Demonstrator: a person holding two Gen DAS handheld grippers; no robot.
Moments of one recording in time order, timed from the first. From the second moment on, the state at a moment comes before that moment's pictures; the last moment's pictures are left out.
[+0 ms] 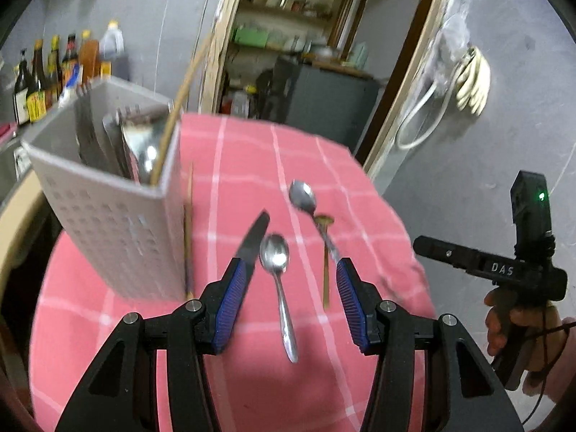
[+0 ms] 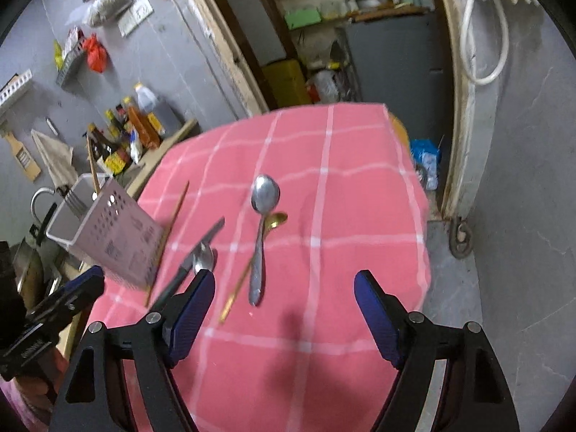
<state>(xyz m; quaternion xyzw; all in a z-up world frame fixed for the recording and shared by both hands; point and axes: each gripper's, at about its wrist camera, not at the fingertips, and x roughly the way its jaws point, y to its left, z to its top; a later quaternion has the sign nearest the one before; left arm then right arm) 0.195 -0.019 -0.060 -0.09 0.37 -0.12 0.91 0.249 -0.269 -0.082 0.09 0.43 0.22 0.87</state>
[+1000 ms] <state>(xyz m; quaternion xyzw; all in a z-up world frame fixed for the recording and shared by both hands) 0.292 -0.034 -0.124 -0.09 0.44 -0.09 0.89 0.436 -0.201 -0.138 0.00 0.45 0.44 0.78</state>
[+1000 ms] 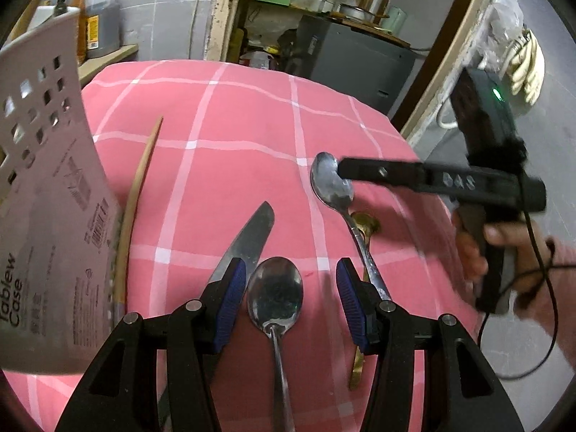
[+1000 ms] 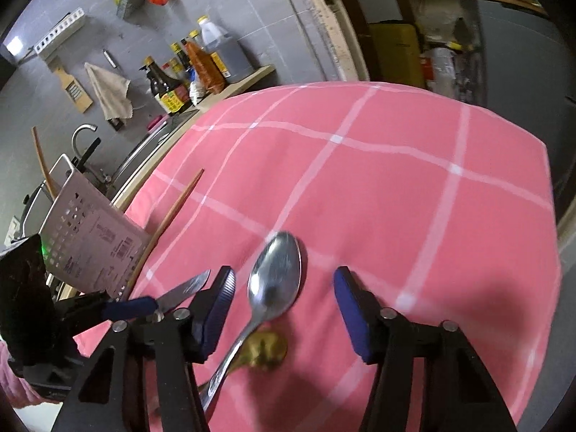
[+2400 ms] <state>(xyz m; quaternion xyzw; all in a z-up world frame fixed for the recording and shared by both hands) 0.316 -0.021 -0.129 -0.20 0.55 -0.17 0.80 0.414 -0.210 -0.135 0.04 0.48 0.43 0.76</state>
